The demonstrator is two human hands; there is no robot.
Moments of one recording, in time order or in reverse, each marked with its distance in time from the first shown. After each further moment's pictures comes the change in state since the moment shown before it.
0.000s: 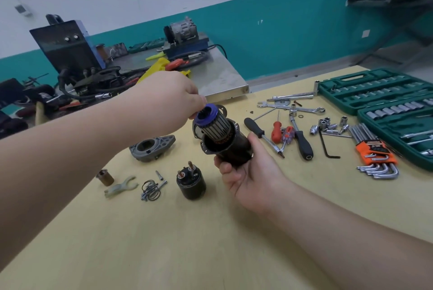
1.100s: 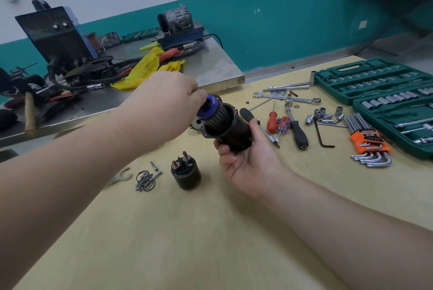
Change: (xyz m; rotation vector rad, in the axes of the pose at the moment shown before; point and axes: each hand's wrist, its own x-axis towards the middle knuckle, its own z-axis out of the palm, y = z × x) left_hand -0.003 -0.003 0.034 -0.041 0.119 0.052; right_hand 0.002 -0.004 -0.003 0.083 -0.005 -0.087
